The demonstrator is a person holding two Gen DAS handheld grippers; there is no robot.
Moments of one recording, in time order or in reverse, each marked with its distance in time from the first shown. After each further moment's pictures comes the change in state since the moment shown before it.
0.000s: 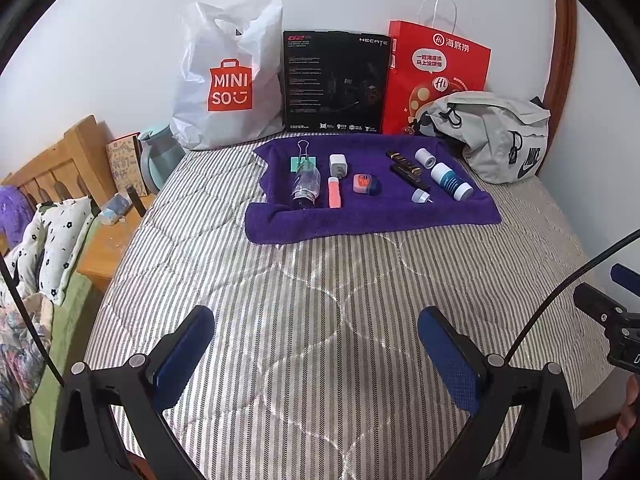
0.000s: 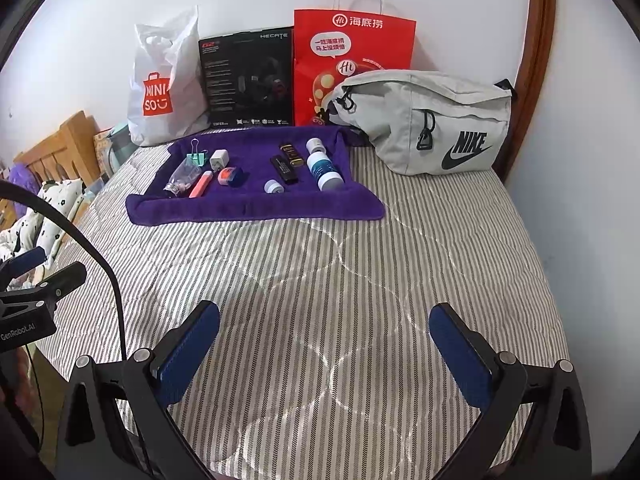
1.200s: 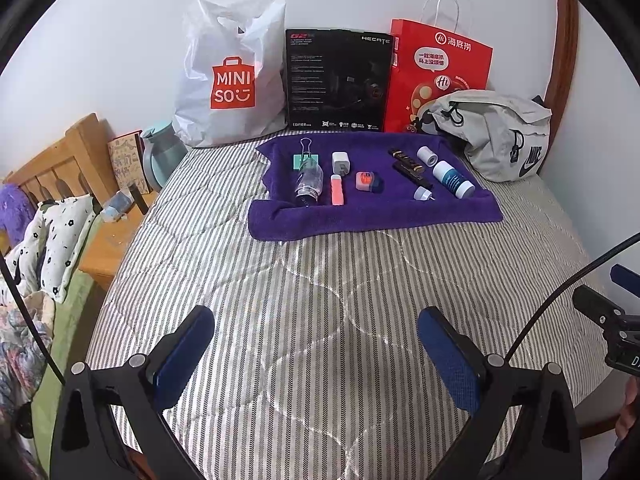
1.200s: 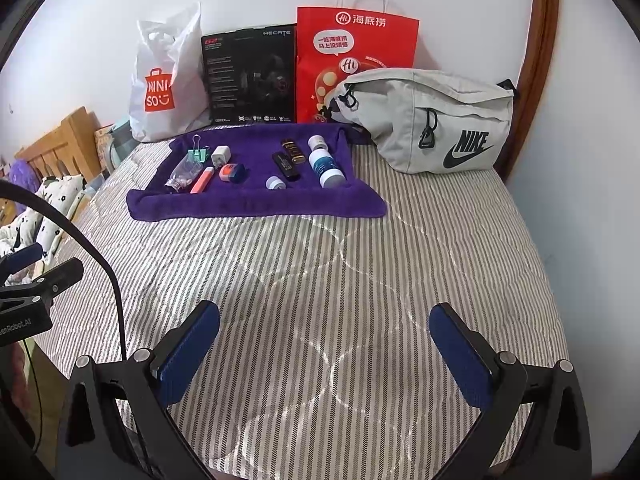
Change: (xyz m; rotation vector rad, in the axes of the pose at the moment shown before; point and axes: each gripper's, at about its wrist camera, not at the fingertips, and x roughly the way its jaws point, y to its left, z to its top) left arm 0.001 0.003 -0.003 -0.007 0.005 0.002; right arm 0.000 0.003 -0.002 -0.008 0.007 -0.003
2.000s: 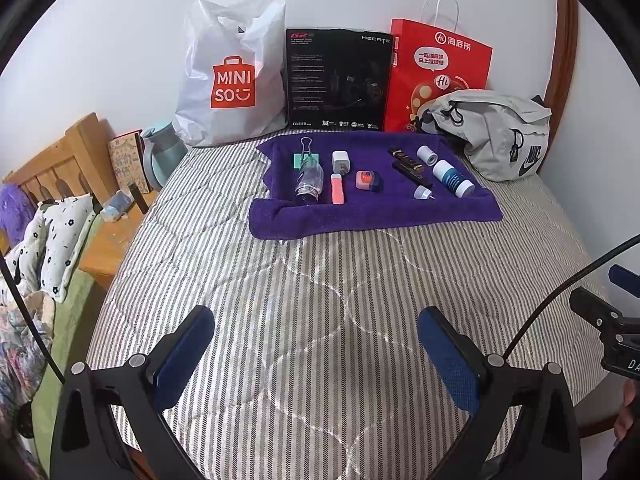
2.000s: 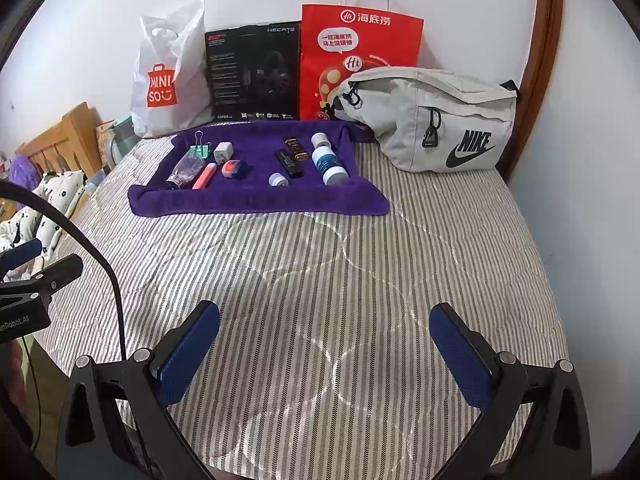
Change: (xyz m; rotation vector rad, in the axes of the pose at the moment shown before) left arm -0.002 0.002 -0.002 0.008 0.001 -0.001; right arm -0.001 0.005 -0.003 -0.011 0.003 -0.003
